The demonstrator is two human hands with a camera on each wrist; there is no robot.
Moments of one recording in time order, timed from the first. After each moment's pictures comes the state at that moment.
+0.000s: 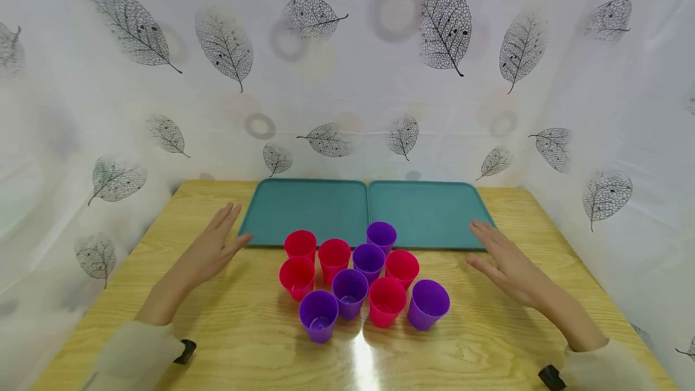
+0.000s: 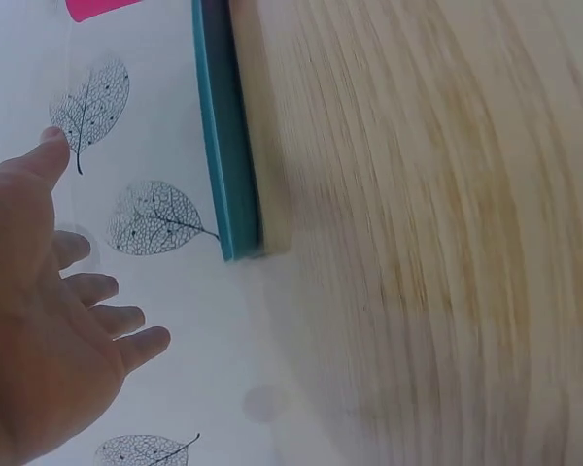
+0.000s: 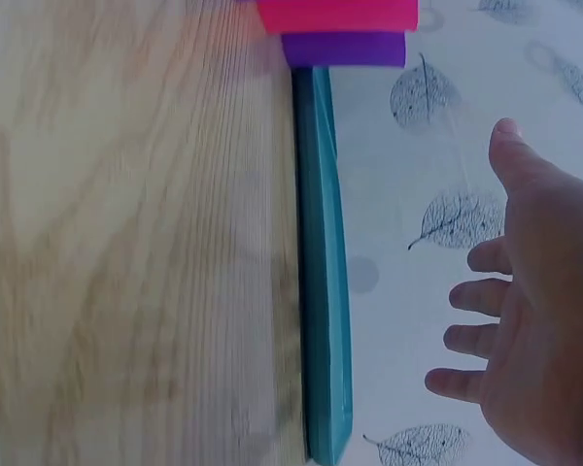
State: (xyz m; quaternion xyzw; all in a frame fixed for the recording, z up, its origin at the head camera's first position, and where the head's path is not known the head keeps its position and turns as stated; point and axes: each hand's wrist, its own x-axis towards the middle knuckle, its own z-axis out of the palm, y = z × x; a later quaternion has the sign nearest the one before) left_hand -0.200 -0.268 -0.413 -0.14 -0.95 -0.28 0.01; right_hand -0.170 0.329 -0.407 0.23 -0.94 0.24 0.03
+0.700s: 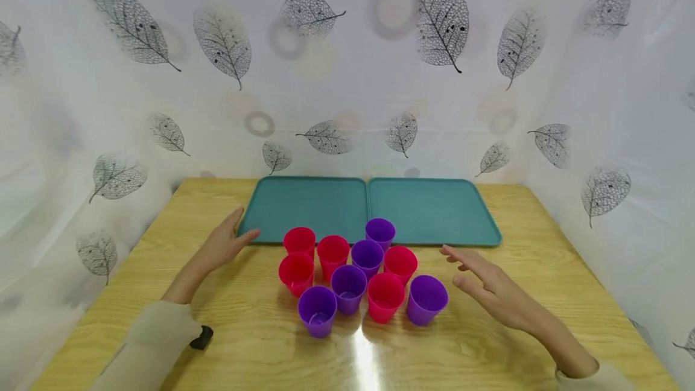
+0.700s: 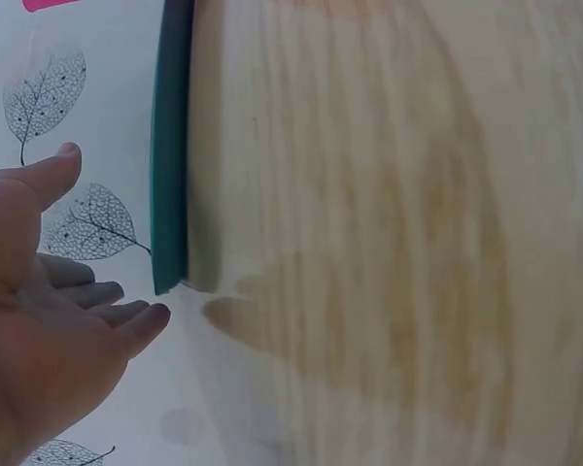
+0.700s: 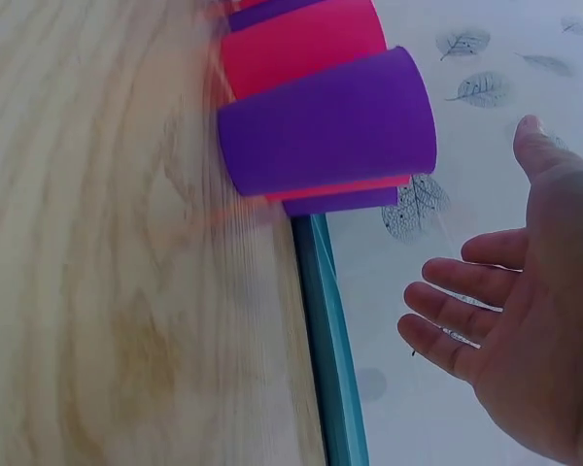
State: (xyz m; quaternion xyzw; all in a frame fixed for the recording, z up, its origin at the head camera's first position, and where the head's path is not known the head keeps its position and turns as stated) left_hand -0.228 -0.258 -0.435 -0.10 -0.93 -0.36 -0.03; right_hand -0.131 0.288 -0.408 0.30 -0.89 0.34 0.05
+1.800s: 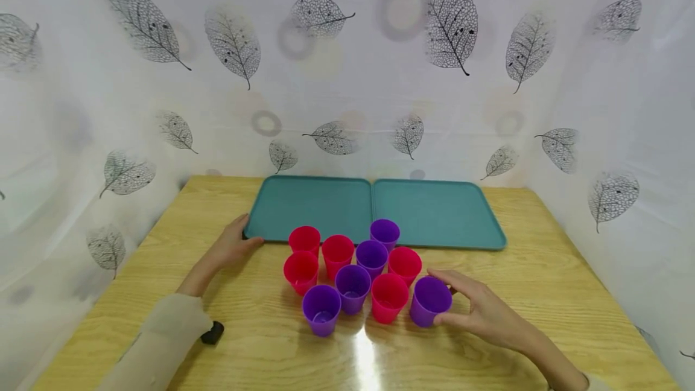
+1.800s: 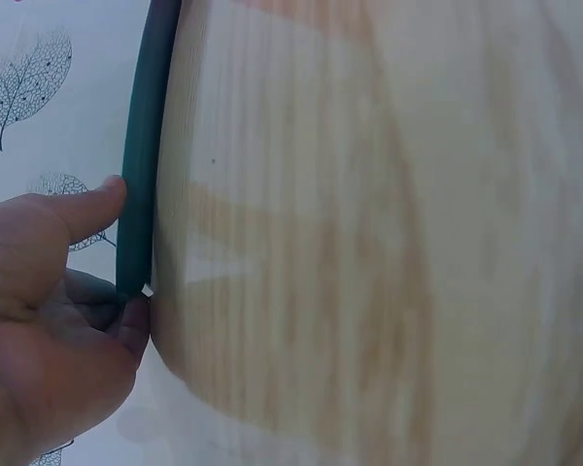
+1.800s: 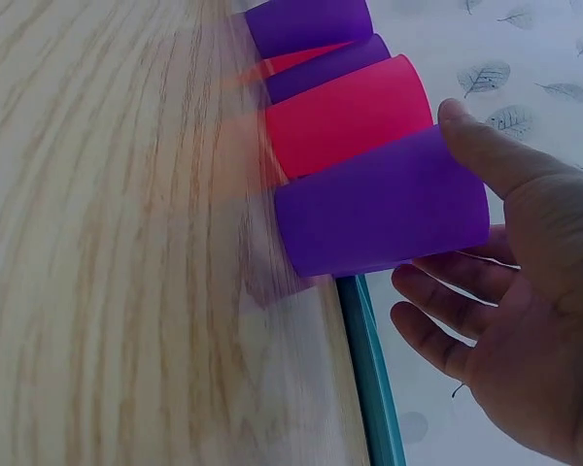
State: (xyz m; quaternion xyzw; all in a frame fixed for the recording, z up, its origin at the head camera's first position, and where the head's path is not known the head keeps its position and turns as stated) left_hand -0.233 -0.259 -0.452 -0.12 -0.93 -0.36 -0.02; right_hand -0.118 0.263 -0.424 0.36 -0.86 0.37 0.03
